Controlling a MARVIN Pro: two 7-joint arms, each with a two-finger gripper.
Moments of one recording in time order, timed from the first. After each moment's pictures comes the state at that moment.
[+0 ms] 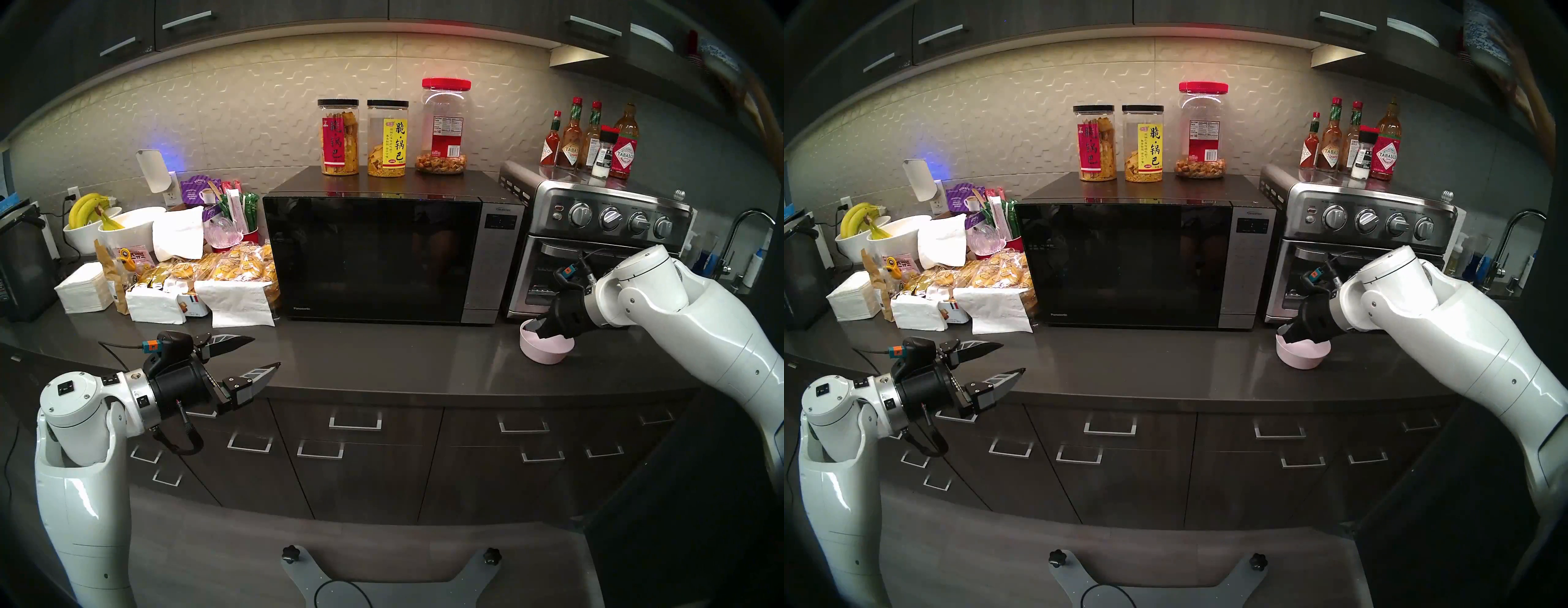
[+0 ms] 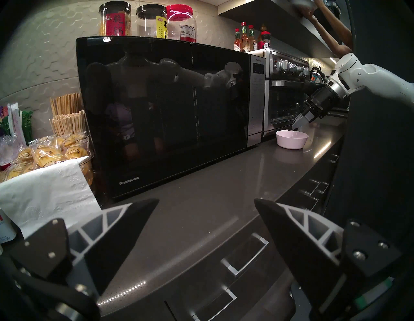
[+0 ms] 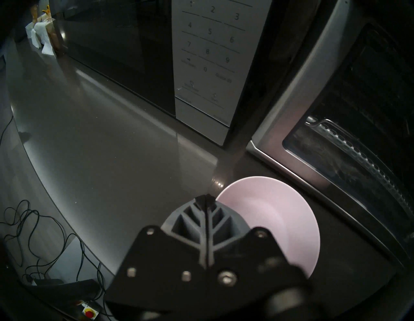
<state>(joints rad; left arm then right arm) 1.79 -1.29 -2.11 -2.06 -0.16 0.47 -1.13 -0.73 -0.46 0.75 -1.67 0.96 0.90 0.28</state>
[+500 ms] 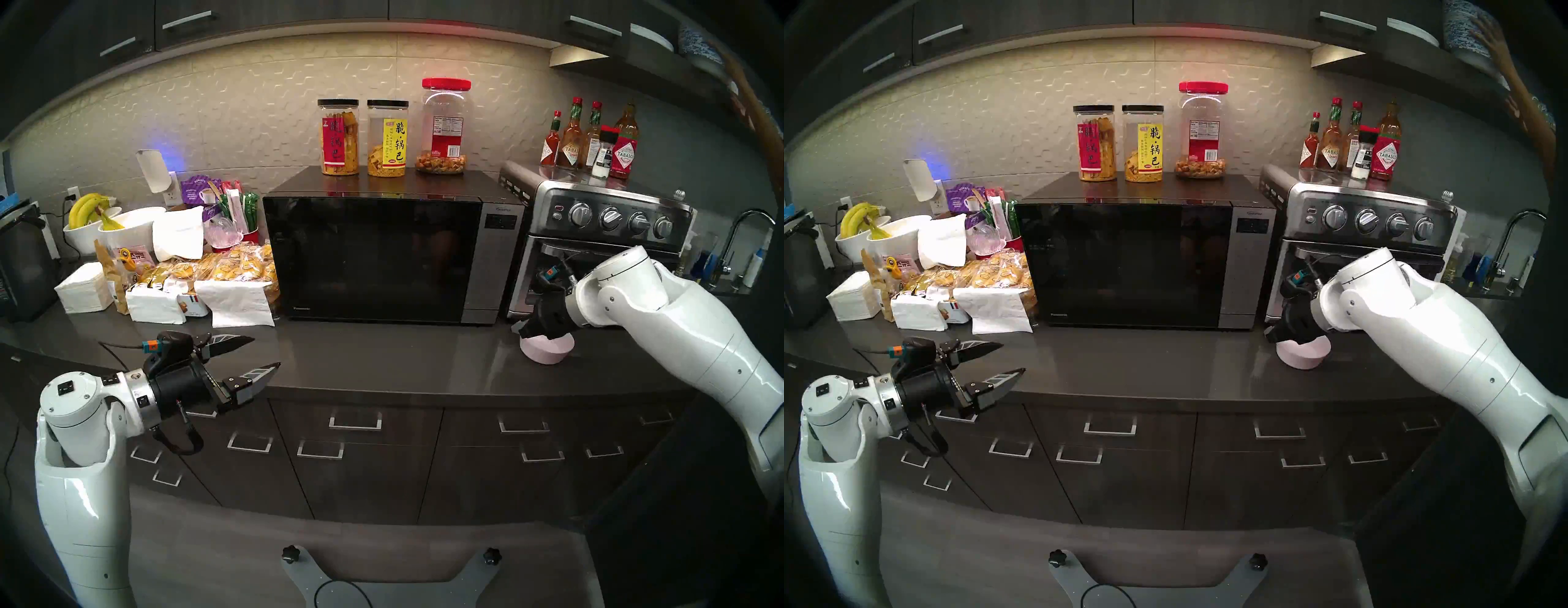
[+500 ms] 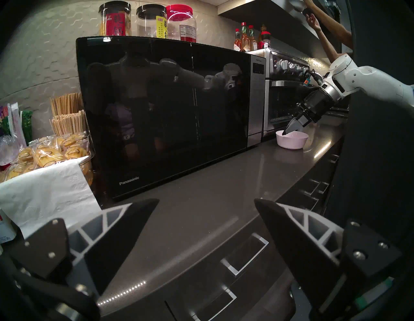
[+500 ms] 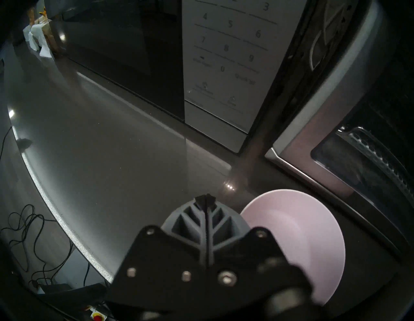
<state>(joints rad) 1.79 -1.29 -2.11 -2.06 -0.16 0.47 -1.13 -0.72 -0.56 0.75 -1.62 0.96 0.95 0.23</state>
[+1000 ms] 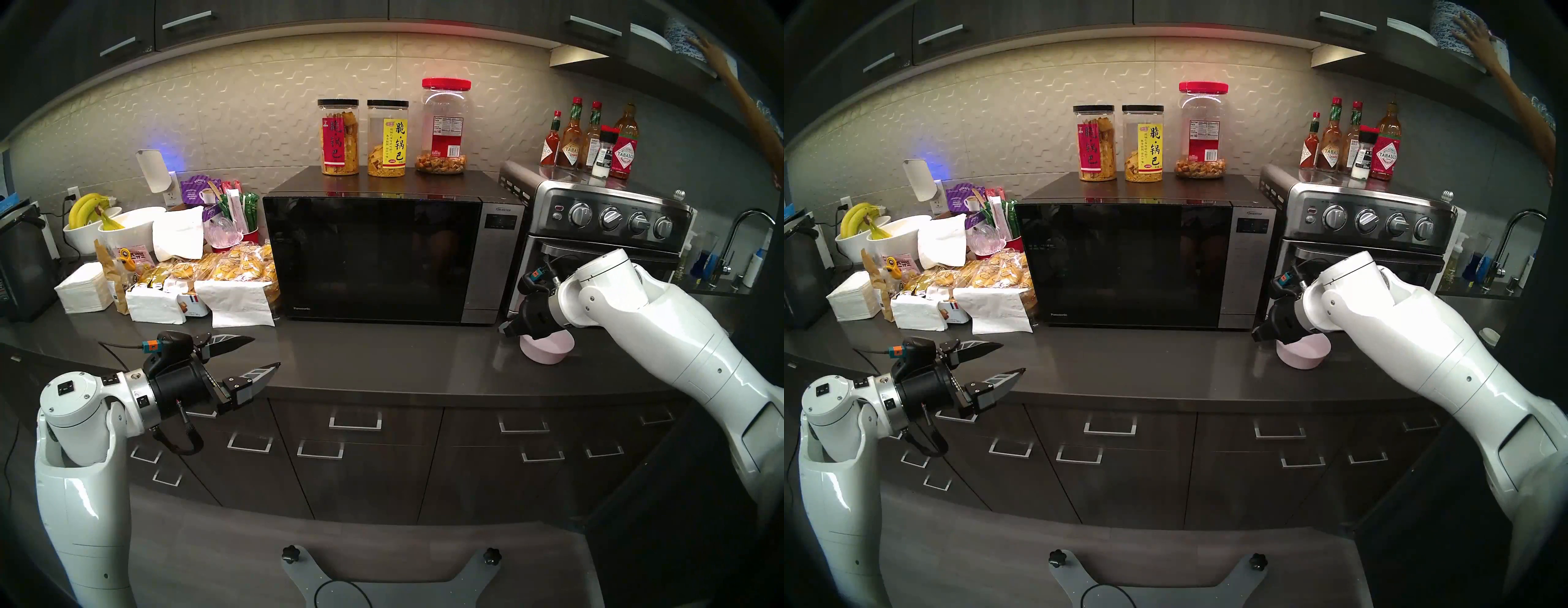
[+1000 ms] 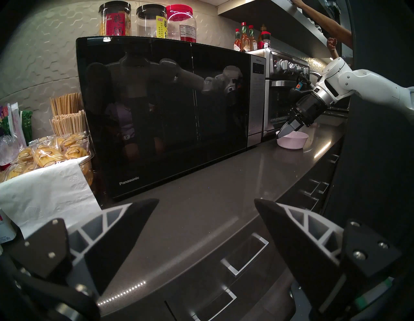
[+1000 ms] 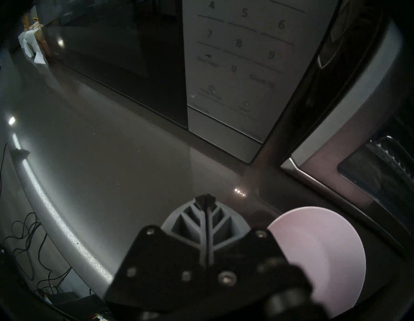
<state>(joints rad) 1.79 -1.29 -2.11 -2.06 -0.16 0.47 -1.13 -0.72 -0.65 0.74 -1.55 0.96 0.95 0.19</state>
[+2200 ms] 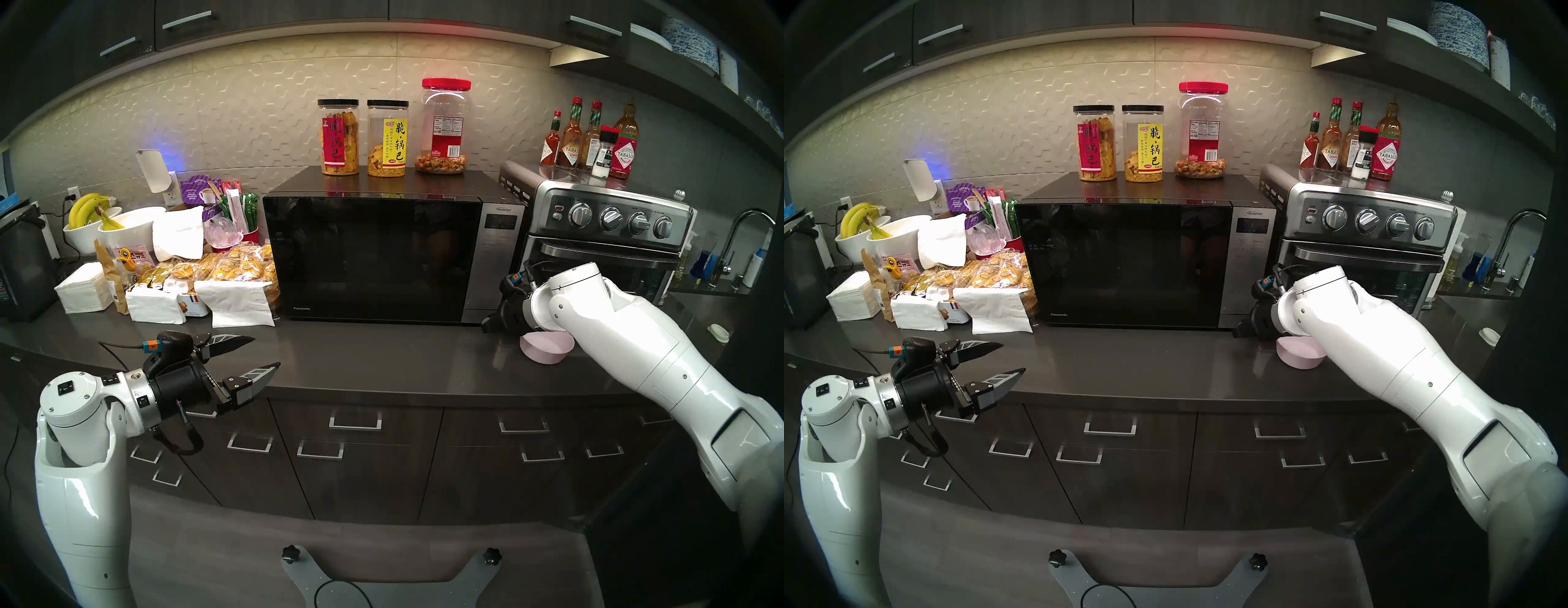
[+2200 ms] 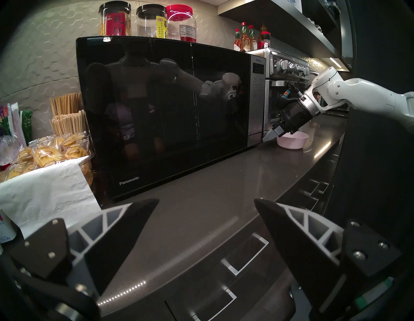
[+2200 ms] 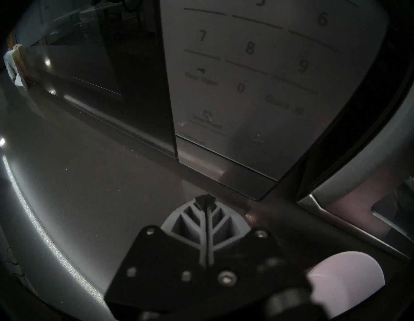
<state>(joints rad) 1.79 -1.29 -2.11 -2.06 -0.16 0.47 -1.13 -0.75 -0.79 0.76 -1.45 0.94 0.84 0.05</state>
